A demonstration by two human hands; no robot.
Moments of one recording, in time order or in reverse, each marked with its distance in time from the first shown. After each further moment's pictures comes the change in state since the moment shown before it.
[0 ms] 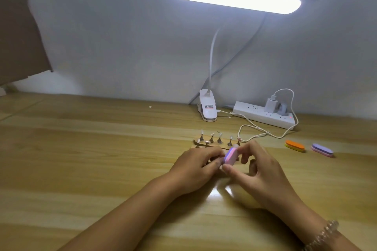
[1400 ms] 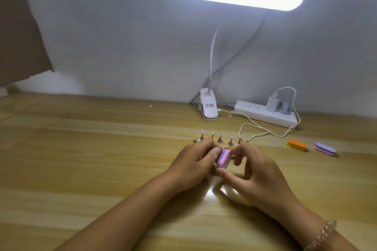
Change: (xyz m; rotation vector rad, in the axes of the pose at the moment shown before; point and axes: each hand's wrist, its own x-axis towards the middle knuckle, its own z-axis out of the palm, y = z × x) left_hand -0.002 -0.002 -0.001 -0.266 0.089 -0.036; right_hand -0.004 -0.003 0.002 -0.137 -0.026 -0.080
